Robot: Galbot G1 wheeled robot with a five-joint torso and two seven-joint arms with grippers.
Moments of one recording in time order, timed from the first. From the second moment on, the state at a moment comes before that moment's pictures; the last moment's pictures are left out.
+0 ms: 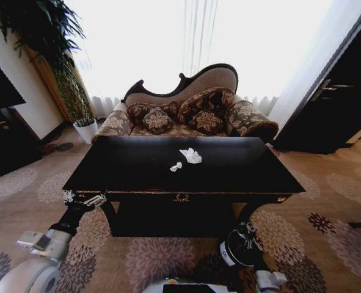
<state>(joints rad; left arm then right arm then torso) 1.87 -1.07 -0.95 -2.35 -0.59 -0.04 0.06 -1.54 1.32 0.70 1.24 0.54 0.54 -0.28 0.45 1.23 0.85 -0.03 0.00</state>
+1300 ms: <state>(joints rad) 1.87 -1.07 -0.95 -2.35 -0.59 -0.04 0.06 -1.31 1.22 0.69 0.79 0.43 0.53 -0.16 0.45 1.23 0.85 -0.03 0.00</state>
